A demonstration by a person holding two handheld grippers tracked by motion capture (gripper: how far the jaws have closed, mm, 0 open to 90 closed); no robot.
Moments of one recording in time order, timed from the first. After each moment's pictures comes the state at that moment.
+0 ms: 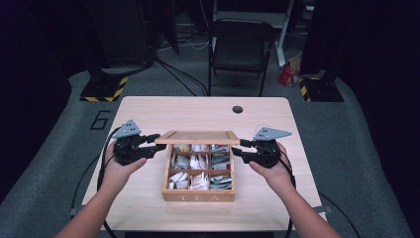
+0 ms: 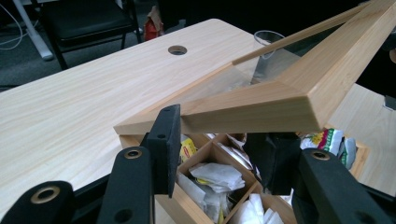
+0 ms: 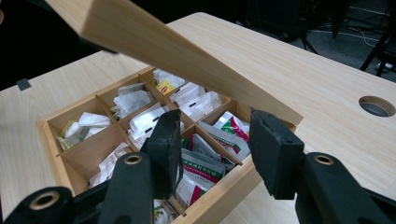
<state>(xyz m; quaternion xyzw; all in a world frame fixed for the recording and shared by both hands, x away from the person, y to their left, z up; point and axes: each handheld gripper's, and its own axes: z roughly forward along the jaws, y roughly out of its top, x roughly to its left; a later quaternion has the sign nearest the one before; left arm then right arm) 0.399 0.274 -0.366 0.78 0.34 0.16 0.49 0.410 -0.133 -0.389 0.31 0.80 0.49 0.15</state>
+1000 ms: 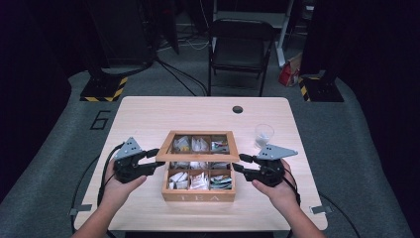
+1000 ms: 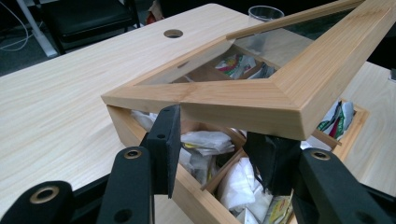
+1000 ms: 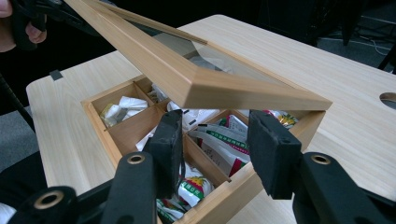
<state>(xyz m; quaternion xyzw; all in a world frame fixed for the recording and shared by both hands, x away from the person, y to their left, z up) 0.366 0.272 -0.396 0.79 0.33 0.18 0.48 0.361 -0.136 -0.394 0.29 0.80 0.51 0.15</state>
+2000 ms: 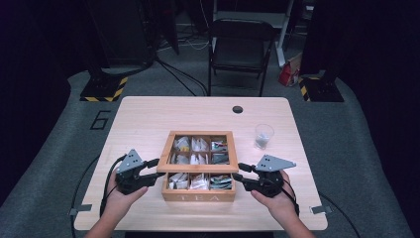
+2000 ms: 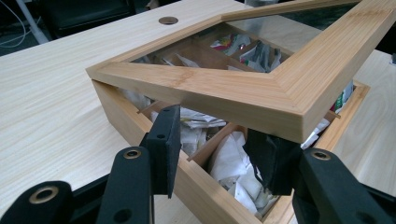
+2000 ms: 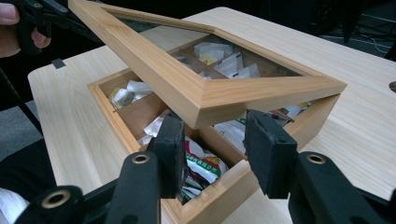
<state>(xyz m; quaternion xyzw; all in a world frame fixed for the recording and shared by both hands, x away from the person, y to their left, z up) 0.349 0.272 -0.425 0.79 0.33 0.18 0.48 0.341 -0.133 -0.413 0.29 0.80 0.51 0.15</state>
